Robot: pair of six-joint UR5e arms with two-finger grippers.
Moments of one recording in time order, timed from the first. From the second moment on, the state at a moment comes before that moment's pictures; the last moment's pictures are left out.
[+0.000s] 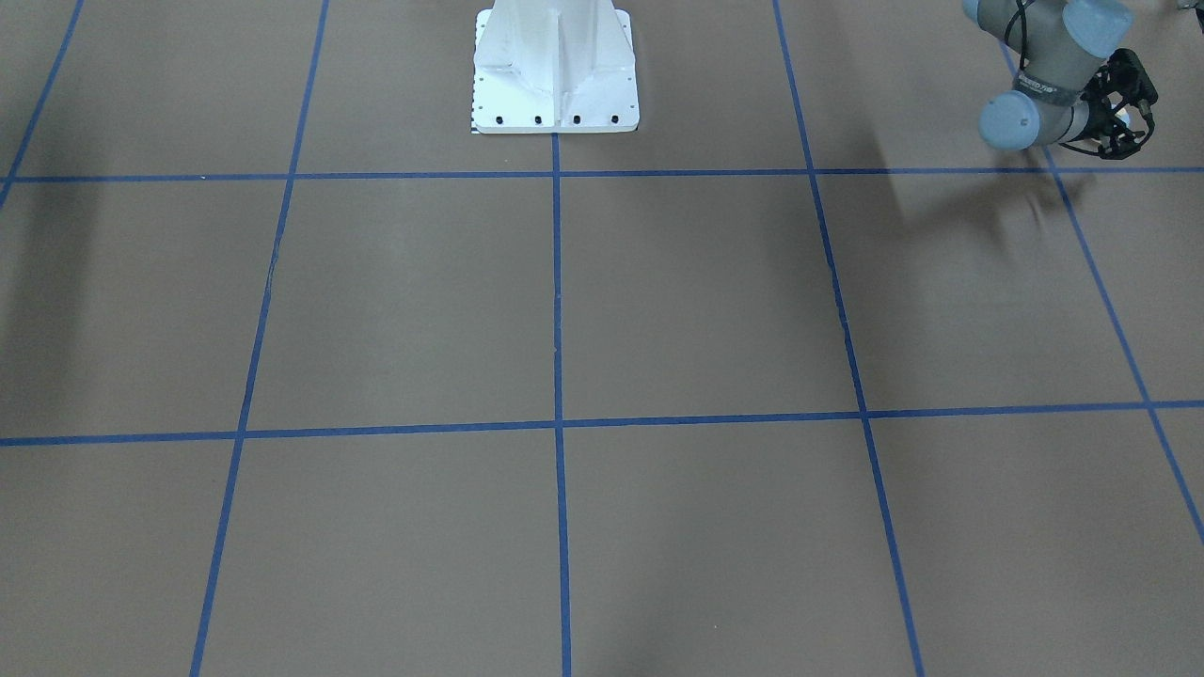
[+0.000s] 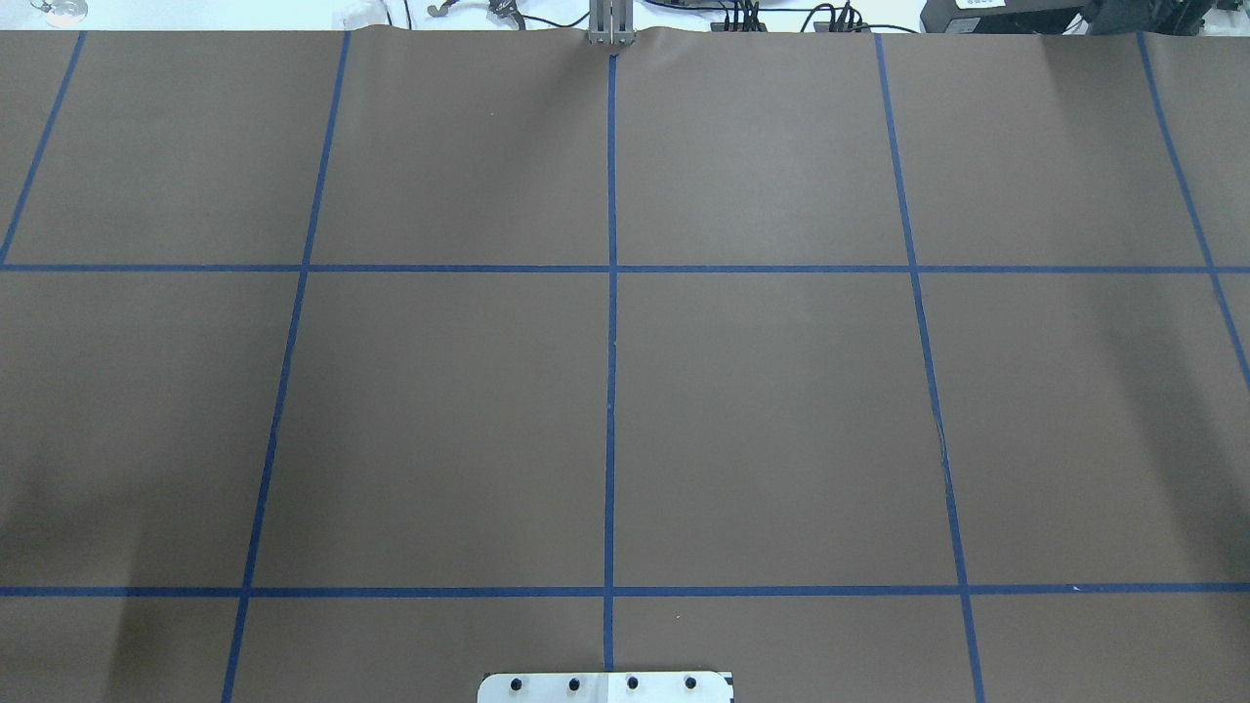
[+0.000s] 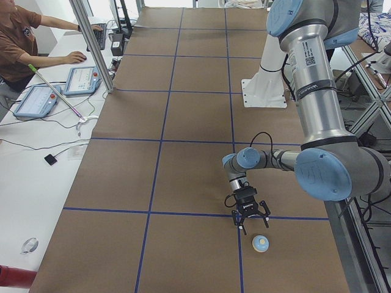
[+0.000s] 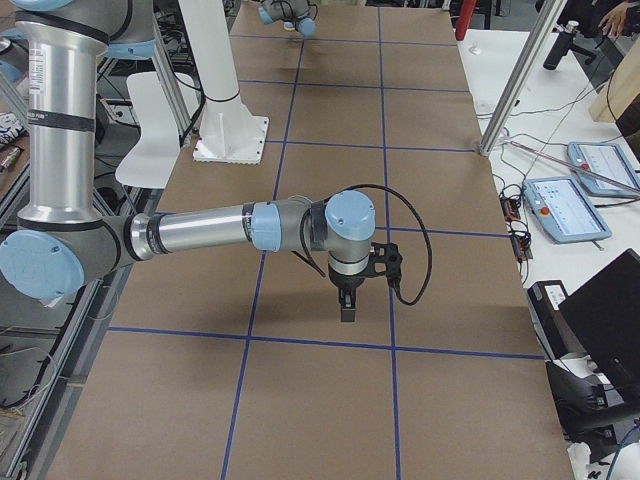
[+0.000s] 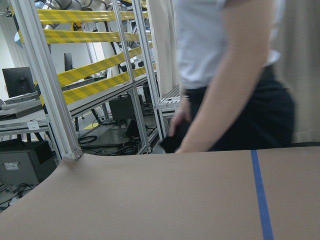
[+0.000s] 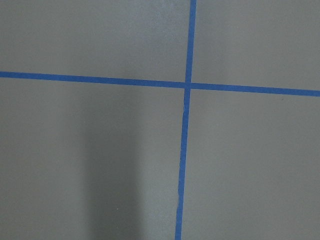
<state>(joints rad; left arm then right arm) -0.37 -1.20 -1.75 -1.22 -1.71 -2.72 1.58 -1.67 1.86 -1.70 2.35 -0.03</state>
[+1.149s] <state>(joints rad) -0.29 -1.22 -1.65 -1.30 -1.77 -2.80 1.58 -1.67 1.86 -1.70 2.35 -0.03</state>
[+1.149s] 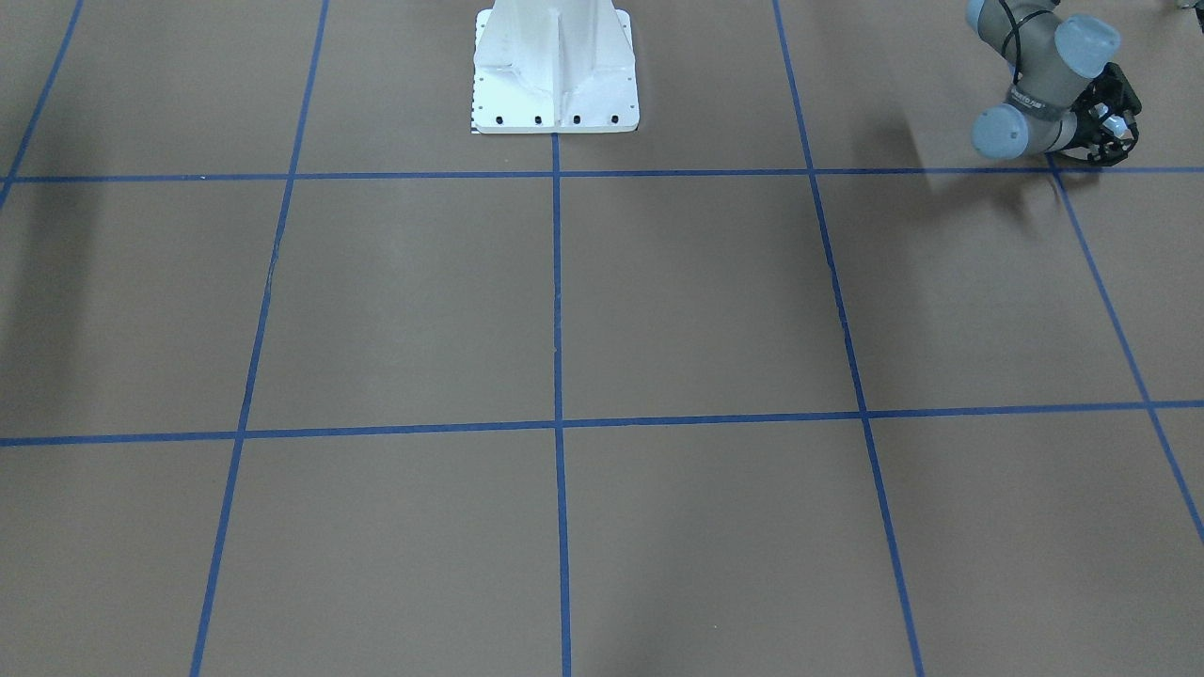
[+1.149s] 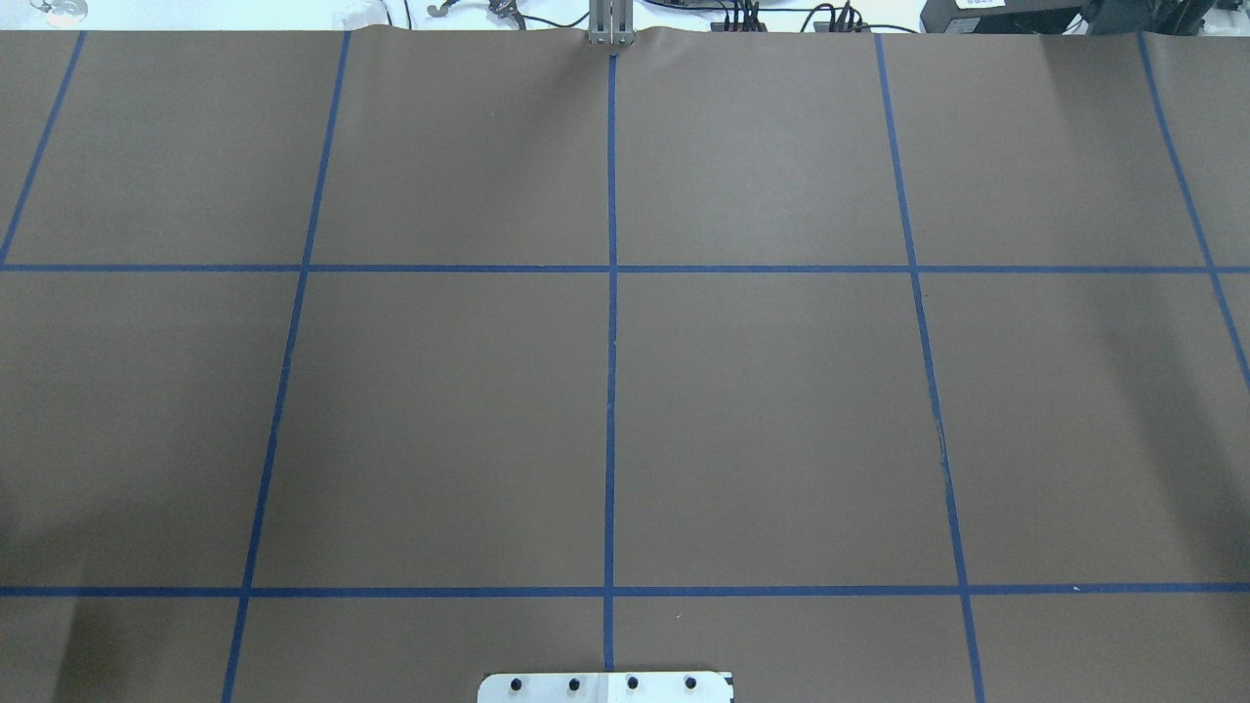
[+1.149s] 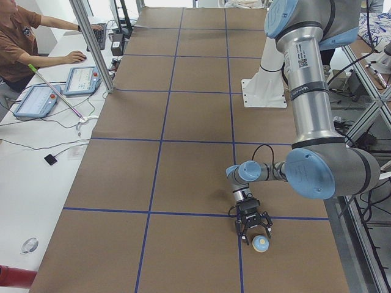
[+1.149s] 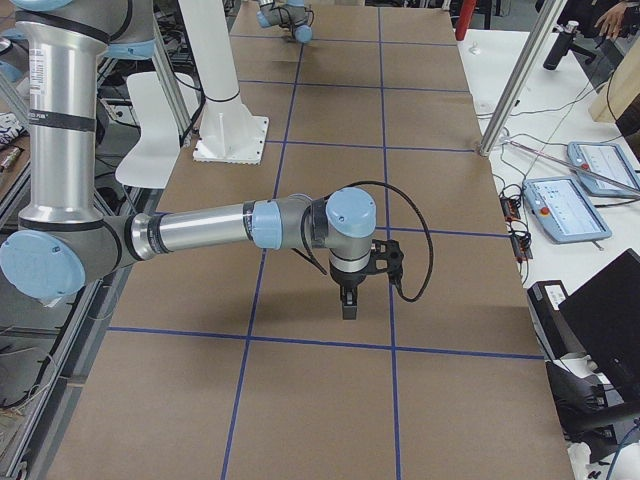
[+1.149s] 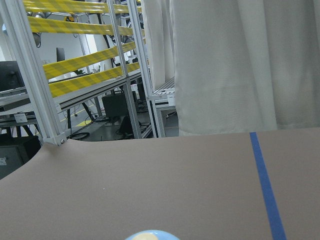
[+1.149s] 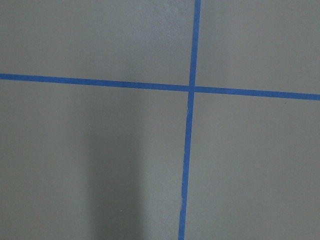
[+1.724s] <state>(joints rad) -0.24 -1.21 -1.65 -1.30 -1.80 -2.83 1.58 -1.67 1.86 -1.70 2.36 -0.03</state>
